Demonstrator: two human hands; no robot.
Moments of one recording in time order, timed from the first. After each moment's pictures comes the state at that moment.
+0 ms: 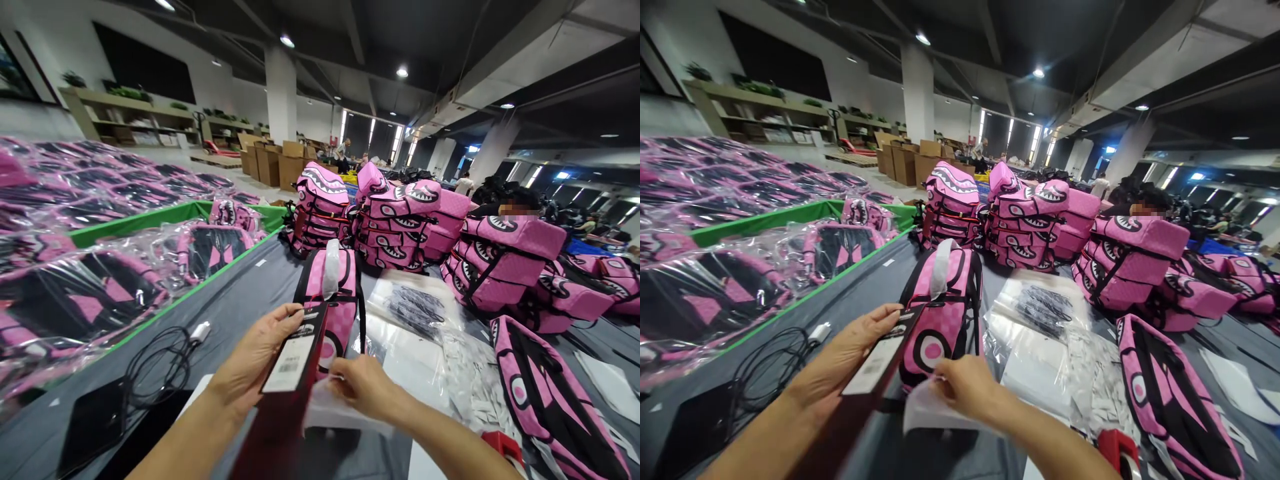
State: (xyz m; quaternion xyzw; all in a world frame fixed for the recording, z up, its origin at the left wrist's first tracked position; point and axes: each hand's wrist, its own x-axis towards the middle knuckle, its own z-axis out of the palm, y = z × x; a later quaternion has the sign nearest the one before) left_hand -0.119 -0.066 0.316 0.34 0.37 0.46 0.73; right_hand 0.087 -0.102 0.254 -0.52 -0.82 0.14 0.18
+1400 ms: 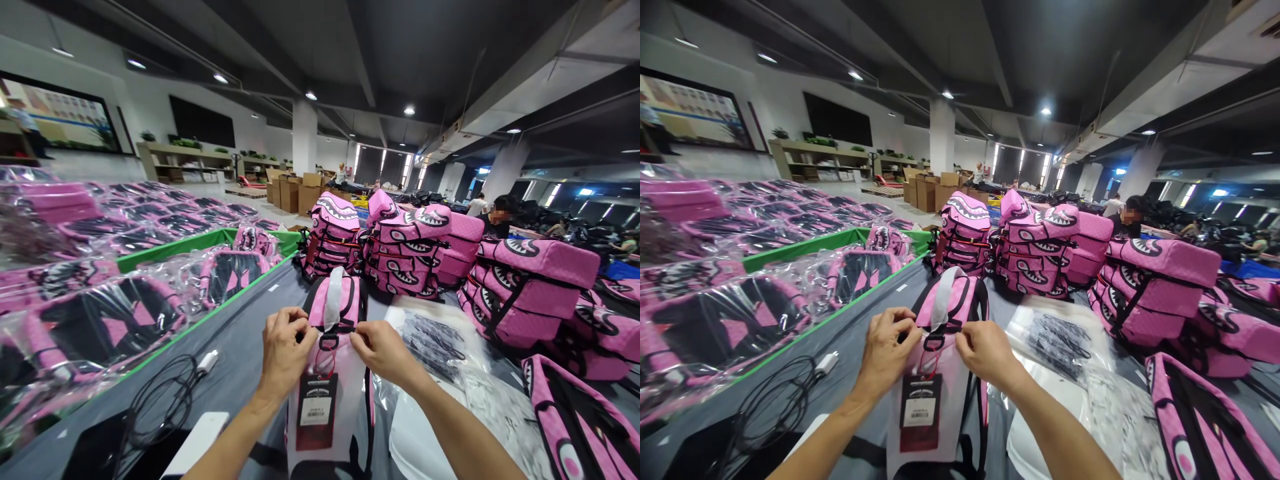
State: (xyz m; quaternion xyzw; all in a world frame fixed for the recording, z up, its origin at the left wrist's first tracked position) left_hand -0.094 0.015 0.275 0.67 0.49 0.56 0.04; right_hand 0.096 -0.034 0.342 -0.58 -0.76 0.14 0.26
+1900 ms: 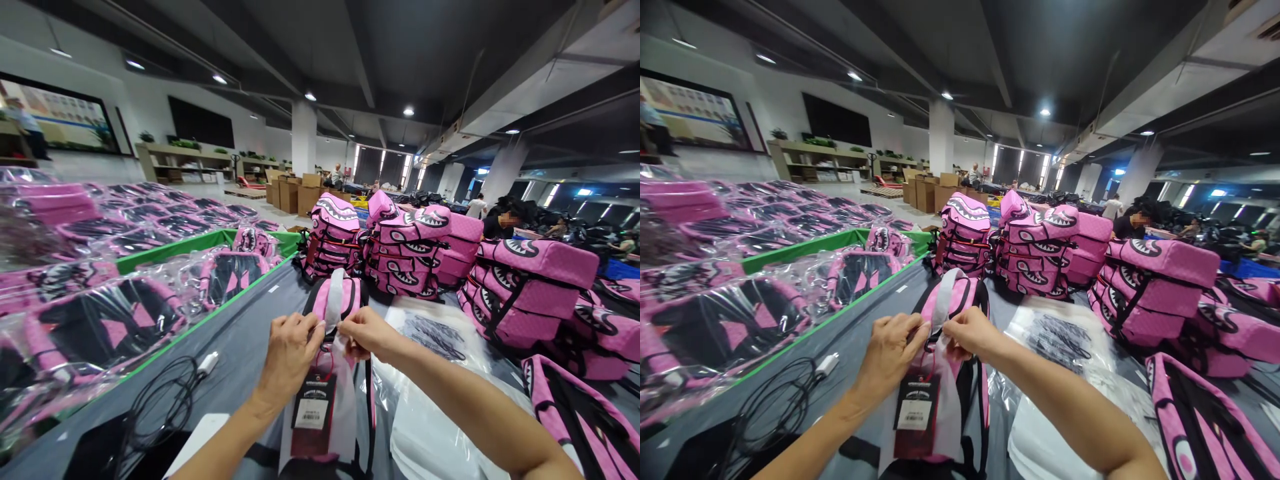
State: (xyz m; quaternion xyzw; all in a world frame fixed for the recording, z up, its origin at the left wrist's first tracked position) left_hand -0.095 -0.001 0.296 0.76 0.46 0.47 0.01; right_hand 0.067 -0.013 0.368 -0.56 -0.56 0.54 0.27
